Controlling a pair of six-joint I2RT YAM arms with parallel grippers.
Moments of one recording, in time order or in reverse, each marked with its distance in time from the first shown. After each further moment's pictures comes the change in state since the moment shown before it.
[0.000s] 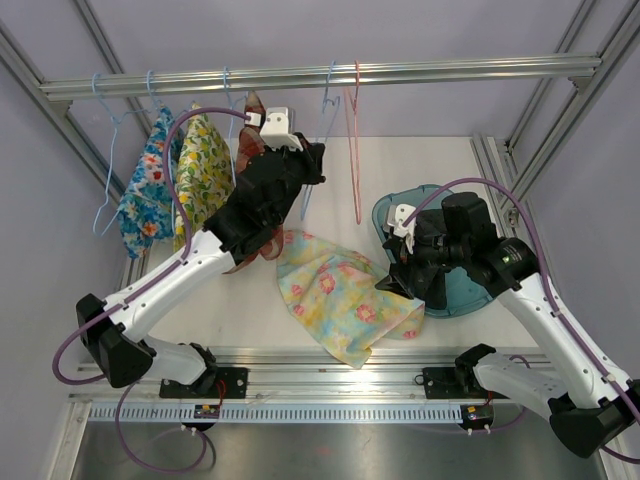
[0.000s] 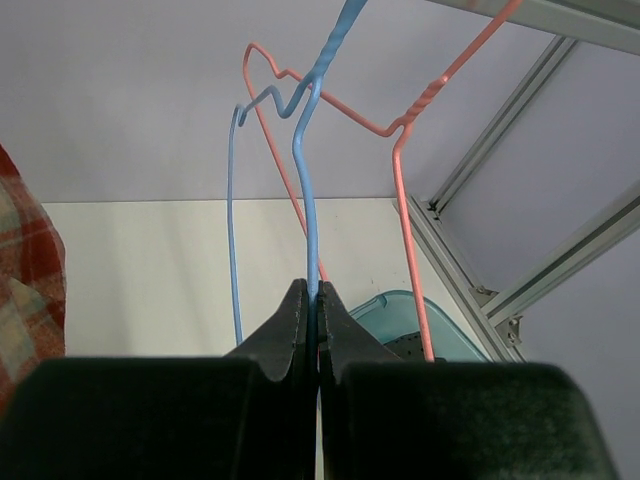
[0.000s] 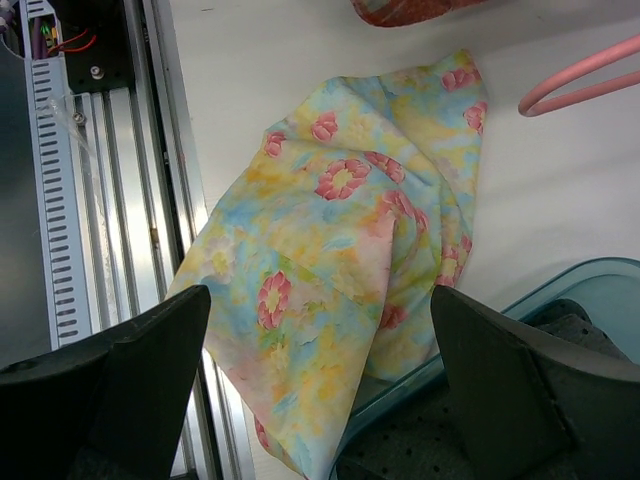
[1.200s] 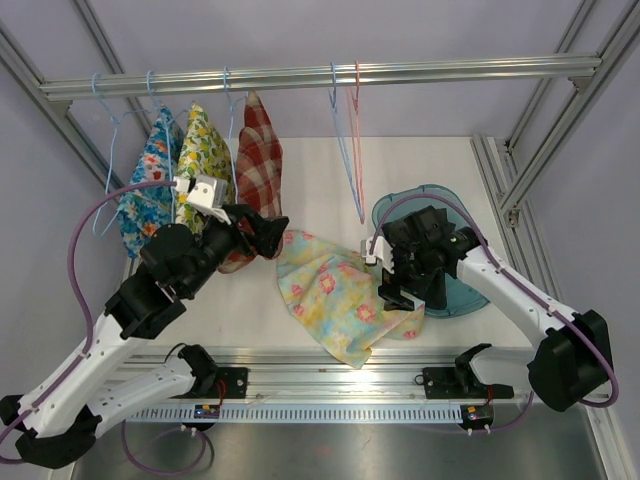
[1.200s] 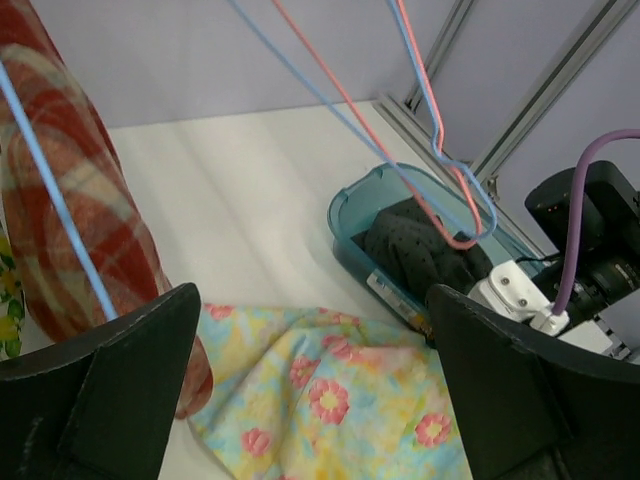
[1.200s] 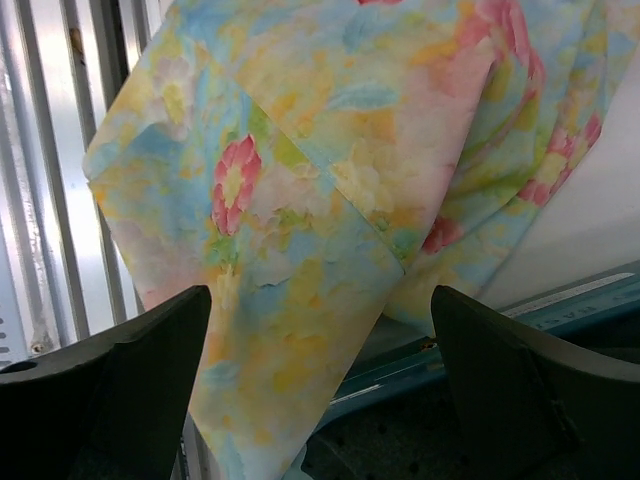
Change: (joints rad) left arm 0.006 -0.600 -0.302 -0.372 0.205 0.051; right arm -0.002 0.262 -0.150 -0.086 0.086 -0.353
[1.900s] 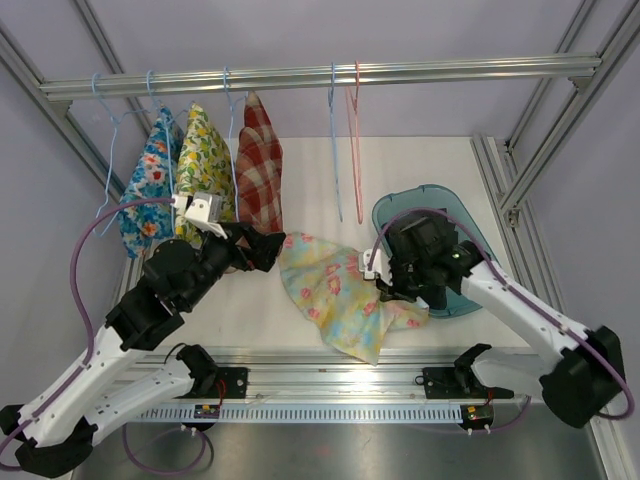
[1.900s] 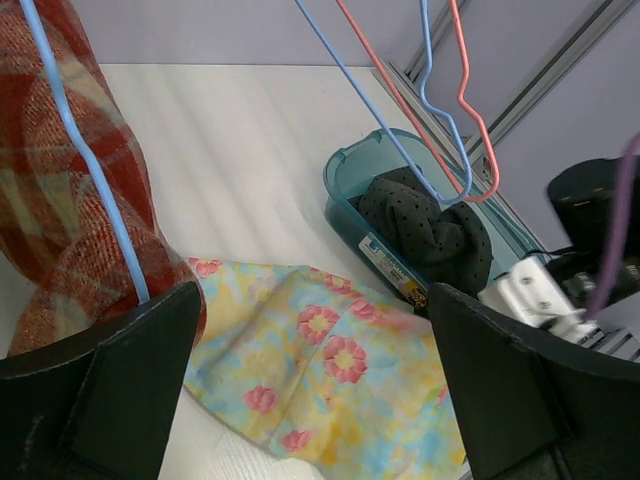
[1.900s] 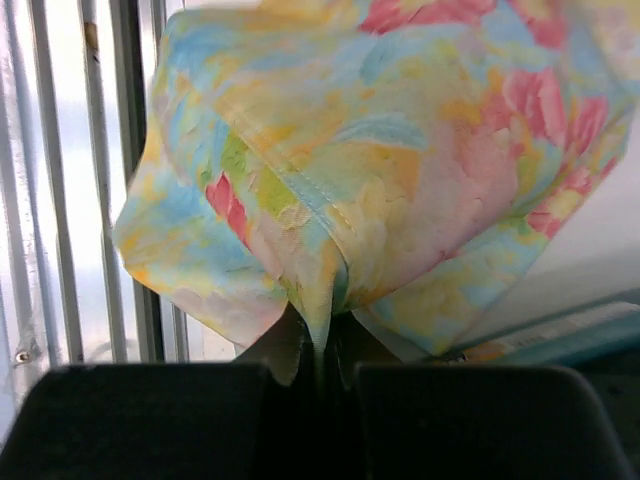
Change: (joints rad) left arm 0.000 -0.113 -0.150 -0.023 -0.002 -0.105; right arm 0.088 -0.057 -0.104 0.100 0.047 0.014
